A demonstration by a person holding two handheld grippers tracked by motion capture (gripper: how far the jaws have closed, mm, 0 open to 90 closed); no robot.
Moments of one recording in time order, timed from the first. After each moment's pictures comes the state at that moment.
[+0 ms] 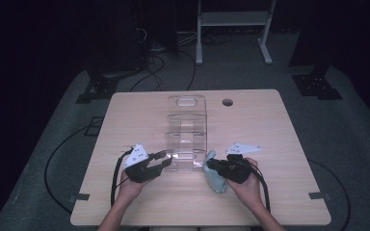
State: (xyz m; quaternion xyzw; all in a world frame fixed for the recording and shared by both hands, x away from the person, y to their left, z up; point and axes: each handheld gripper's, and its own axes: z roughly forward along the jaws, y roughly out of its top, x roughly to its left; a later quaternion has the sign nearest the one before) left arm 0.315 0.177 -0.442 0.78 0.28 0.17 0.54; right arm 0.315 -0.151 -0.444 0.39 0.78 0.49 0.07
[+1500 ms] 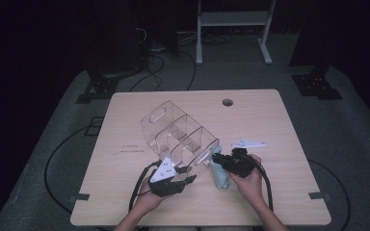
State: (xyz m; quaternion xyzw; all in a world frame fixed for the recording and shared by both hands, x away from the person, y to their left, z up) left arm 0.283 0.111 -0.444 0.82 0.18 0.14 0.52; right arm 0.336 -0.166 -0.456 0.43 0.75 0.49 0.07
